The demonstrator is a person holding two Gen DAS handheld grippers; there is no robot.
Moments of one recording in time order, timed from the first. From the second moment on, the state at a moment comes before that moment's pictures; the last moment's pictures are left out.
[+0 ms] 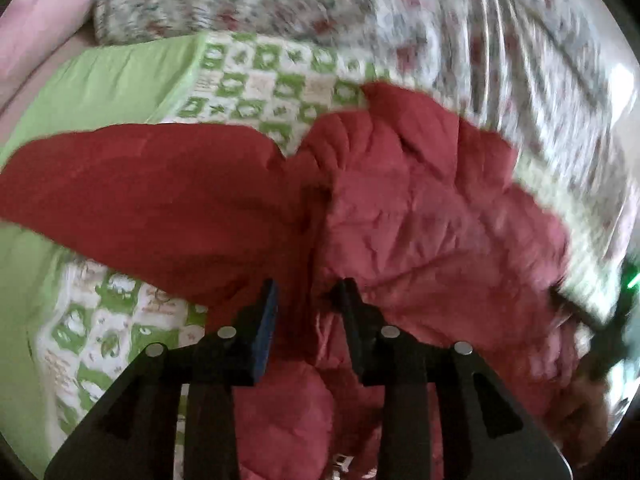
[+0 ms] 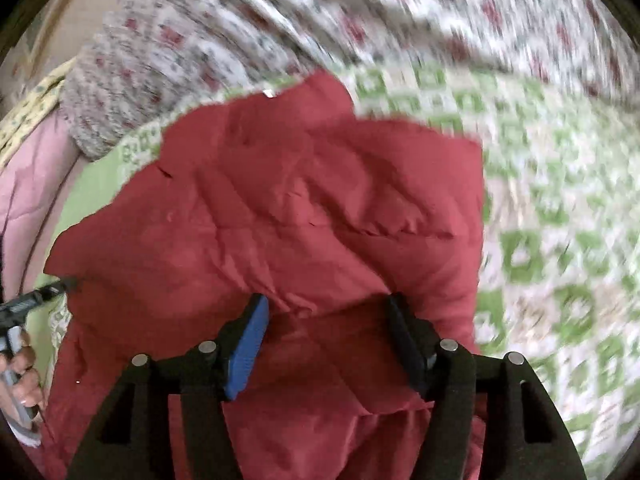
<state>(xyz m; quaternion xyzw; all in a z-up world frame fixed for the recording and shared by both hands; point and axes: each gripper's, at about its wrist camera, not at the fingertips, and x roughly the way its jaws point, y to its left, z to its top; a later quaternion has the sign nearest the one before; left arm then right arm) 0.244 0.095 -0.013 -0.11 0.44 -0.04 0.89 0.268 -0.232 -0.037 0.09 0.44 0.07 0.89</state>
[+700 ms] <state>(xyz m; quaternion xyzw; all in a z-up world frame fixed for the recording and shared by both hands) 0.263 0.053 -0.072 -0.06 0.44 -0.09 0.89 0.272 -0.225 -0.046 0.06 0.42 0.06 0.90</state>
